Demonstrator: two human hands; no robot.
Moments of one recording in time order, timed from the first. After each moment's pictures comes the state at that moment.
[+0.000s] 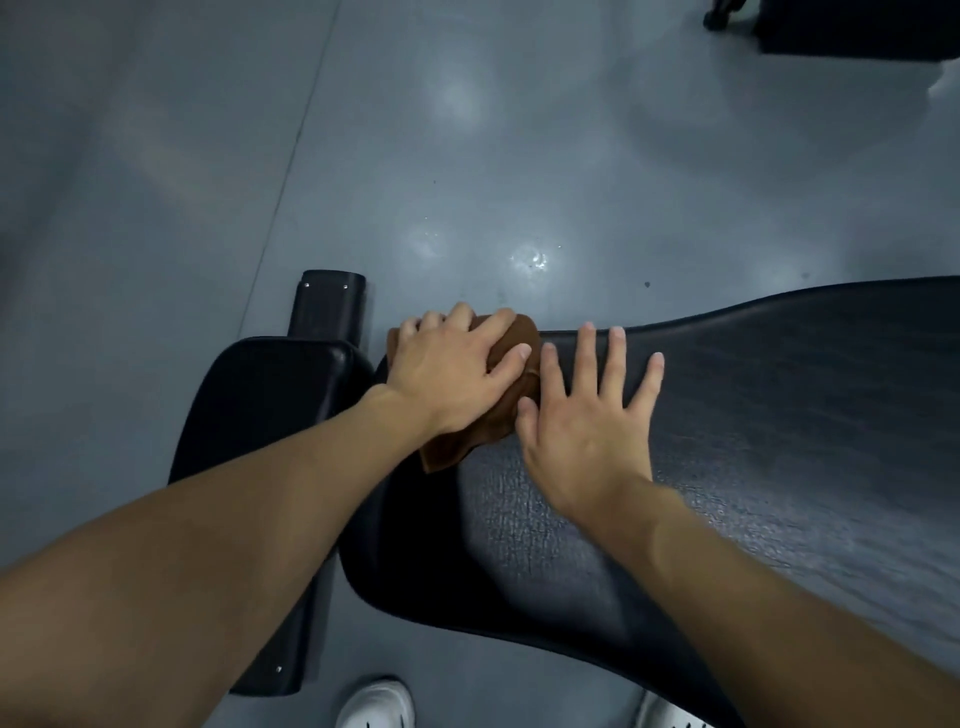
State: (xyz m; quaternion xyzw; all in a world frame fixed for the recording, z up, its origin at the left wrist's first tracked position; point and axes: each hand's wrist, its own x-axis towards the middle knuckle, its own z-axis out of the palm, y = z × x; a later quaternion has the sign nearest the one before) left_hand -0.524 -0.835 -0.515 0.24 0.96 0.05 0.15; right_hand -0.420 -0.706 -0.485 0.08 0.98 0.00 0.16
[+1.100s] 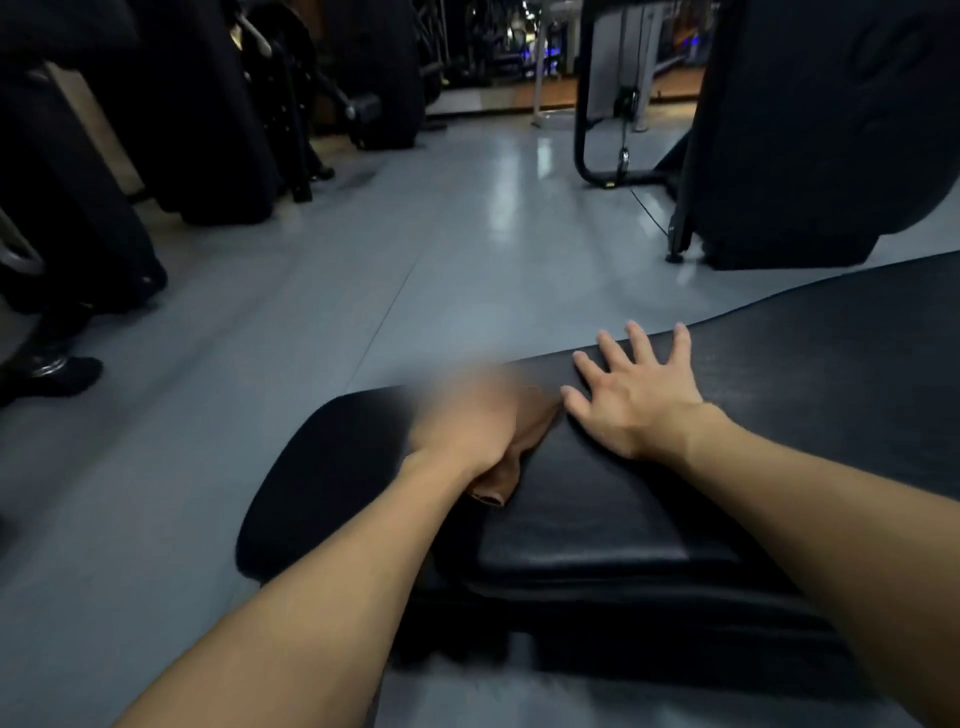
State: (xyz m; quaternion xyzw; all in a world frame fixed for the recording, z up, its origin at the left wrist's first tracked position) left_hand -0.455 -0.905 -0.541 0.02 0.98 0.18 0.08; right_hand -0.412 -0.728 -0.515 0.06 0.99 0.09 0.03
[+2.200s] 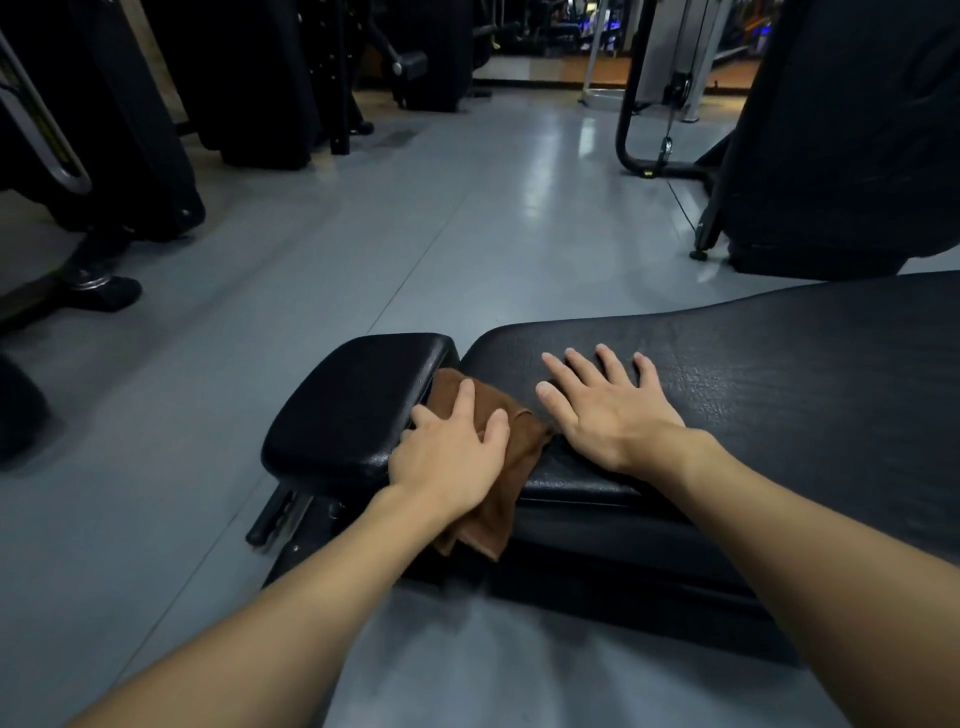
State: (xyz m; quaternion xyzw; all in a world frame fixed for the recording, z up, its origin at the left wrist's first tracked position) left_hand -0.348 -0.935 -0.547 -0.01 0.98 0.19 0.08; right_hand -0.353 -0.751 -0.522 -0.04 1.00 -0.02 0.06
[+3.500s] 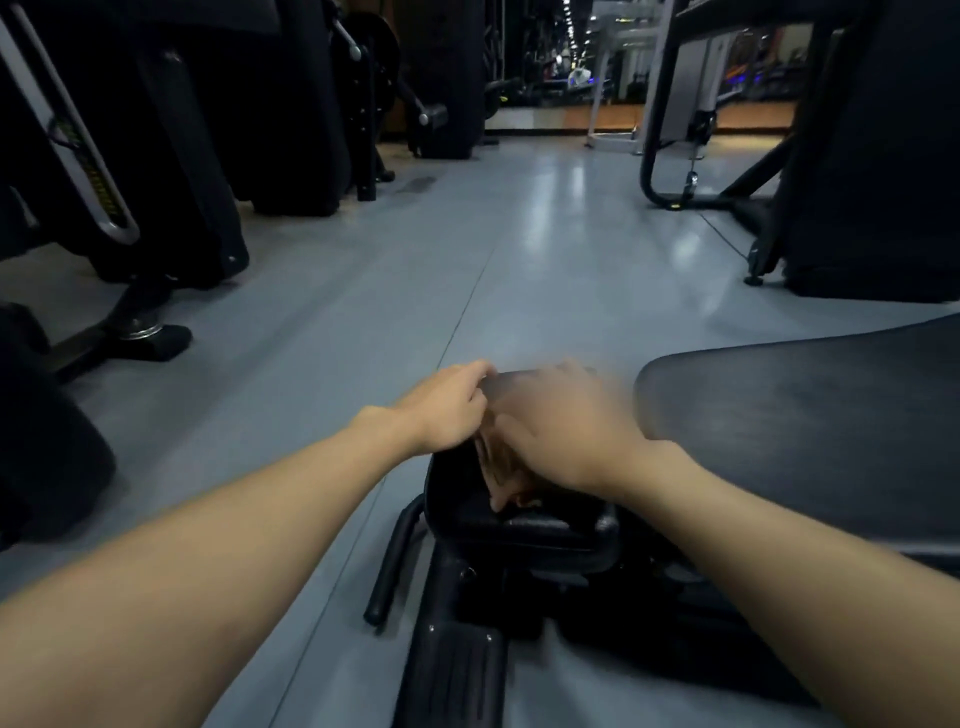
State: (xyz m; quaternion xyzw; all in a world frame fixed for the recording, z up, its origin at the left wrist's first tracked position) left_hand -0.503 -1.141 -0.546 0.22 0.95 0.22 0.05; right_hand -0.429 -0.979 -0.541 -0.07 1.00 -0.04 -0.04
